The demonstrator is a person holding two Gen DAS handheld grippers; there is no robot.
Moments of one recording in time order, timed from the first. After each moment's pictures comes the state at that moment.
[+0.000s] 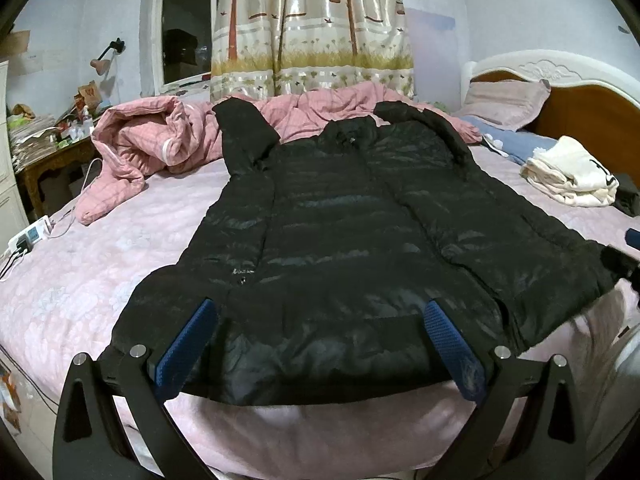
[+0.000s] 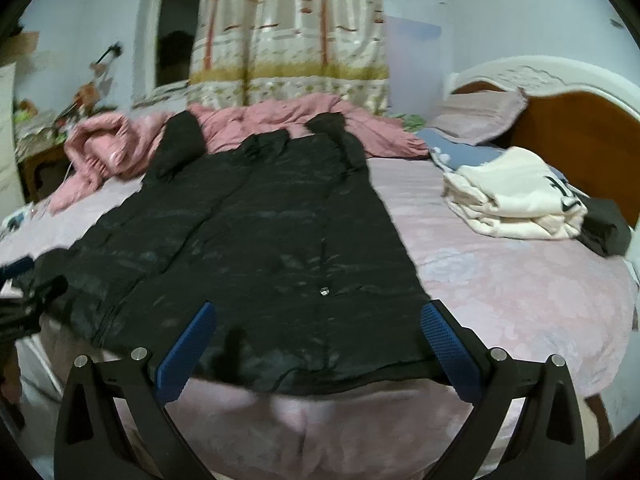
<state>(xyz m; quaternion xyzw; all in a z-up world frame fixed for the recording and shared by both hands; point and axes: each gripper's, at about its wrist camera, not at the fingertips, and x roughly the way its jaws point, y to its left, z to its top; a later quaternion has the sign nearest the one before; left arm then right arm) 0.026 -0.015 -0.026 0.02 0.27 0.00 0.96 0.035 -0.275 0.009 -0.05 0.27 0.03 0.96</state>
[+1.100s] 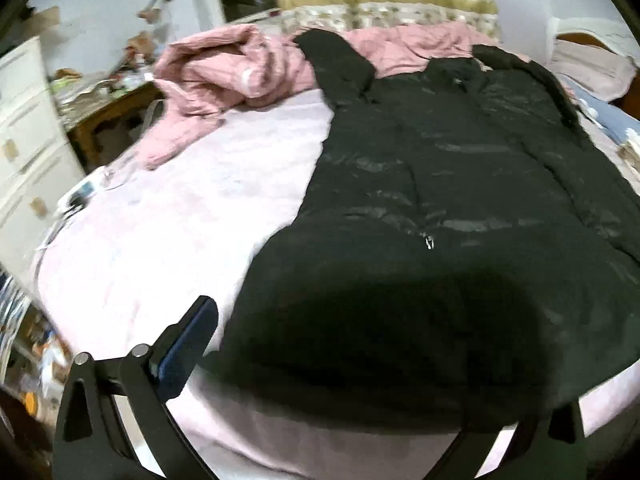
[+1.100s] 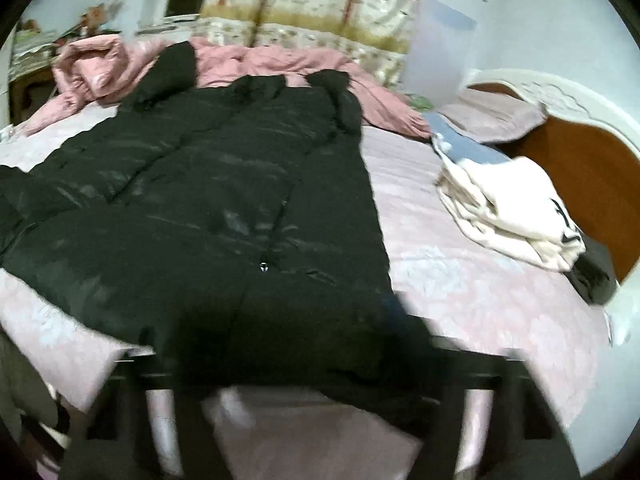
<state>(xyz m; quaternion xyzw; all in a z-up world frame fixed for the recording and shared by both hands) 0.078 0.073 -0.047 0.02 0.39 0.13 0.91 0.086 -0.298 -0.005 -0.13 0.34 0.02 0.93</state>
